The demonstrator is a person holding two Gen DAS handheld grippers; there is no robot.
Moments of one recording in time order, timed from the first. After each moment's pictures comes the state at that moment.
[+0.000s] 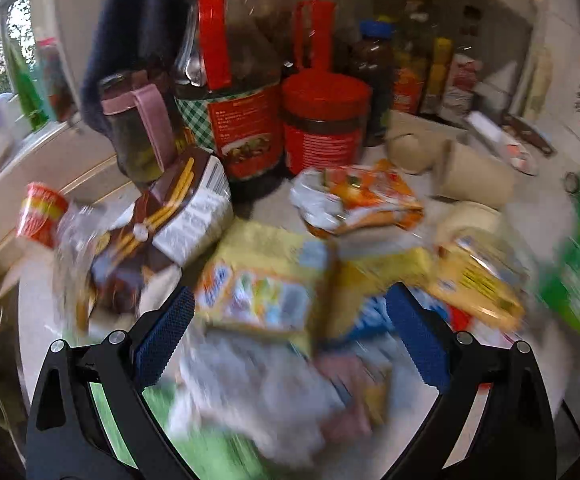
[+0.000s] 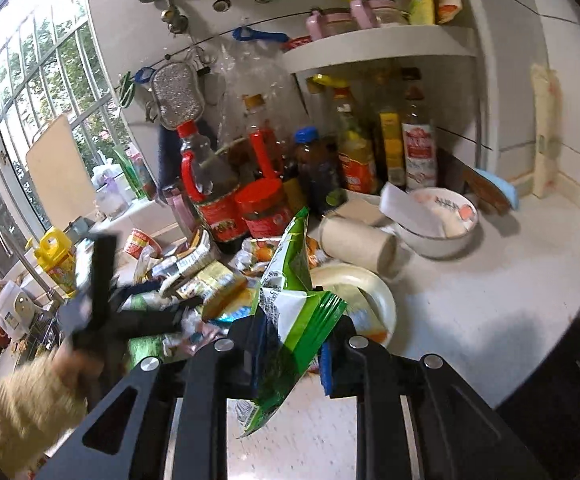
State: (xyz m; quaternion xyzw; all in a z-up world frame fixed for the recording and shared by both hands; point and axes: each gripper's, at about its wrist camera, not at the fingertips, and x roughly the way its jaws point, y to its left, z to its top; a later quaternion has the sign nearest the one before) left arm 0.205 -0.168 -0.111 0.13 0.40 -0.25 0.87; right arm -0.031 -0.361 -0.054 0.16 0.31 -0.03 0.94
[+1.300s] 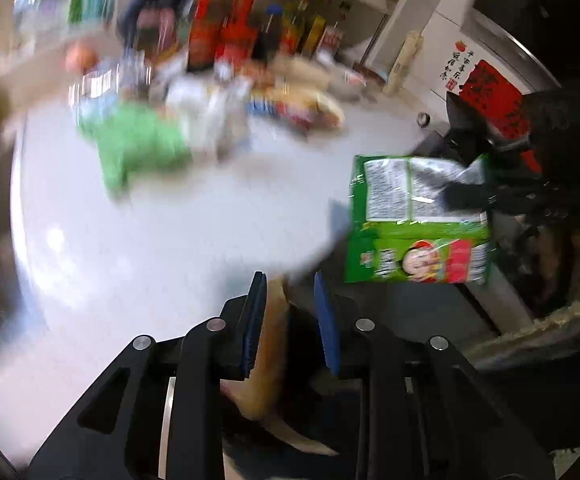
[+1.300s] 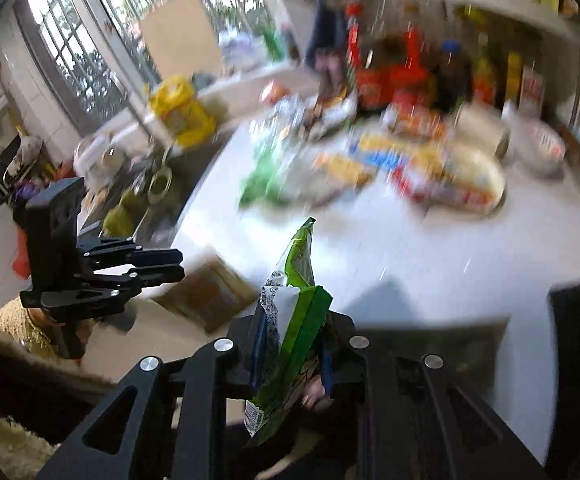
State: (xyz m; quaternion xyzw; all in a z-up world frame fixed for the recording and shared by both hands) left arm -0.114 0.002 -0.100 0.02 0.47 -0.39 0.79; right arm -0.161 -0.237 -0.071 0.09 0.48 0.18 0.85
